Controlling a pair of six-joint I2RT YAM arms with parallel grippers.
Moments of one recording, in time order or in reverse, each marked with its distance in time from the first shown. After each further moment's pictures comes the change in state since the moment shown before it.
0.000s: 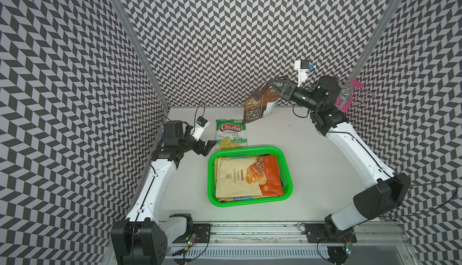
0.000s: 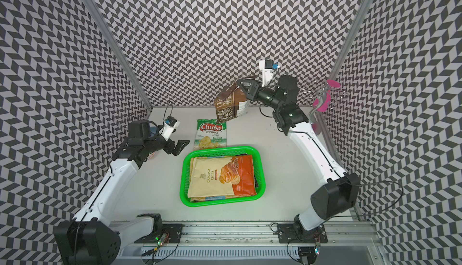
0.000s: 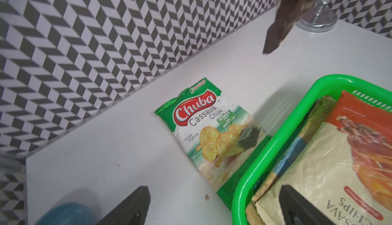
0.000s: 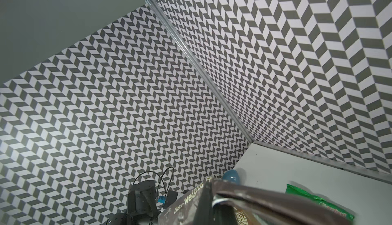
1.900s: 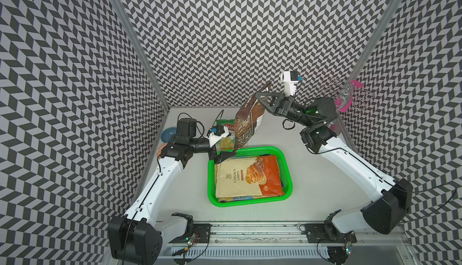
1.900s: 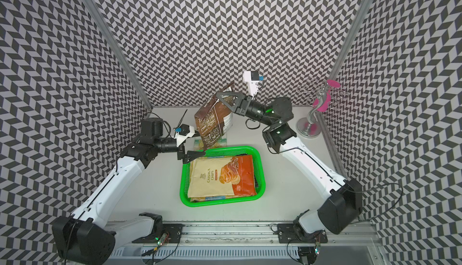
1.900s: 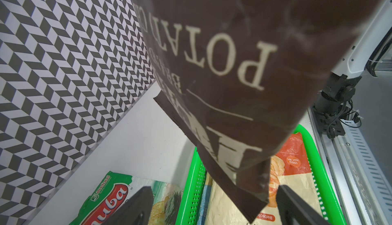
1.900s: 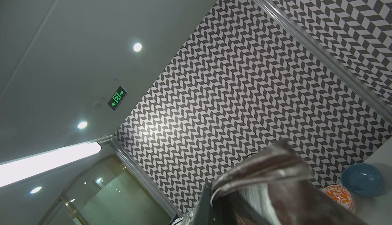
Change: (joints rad) left arm -0.193 0.024 0.042 -0.014 0.401 0.154; right arm 0.211 -0.110 -0.221 0.517 -0.090 0.489
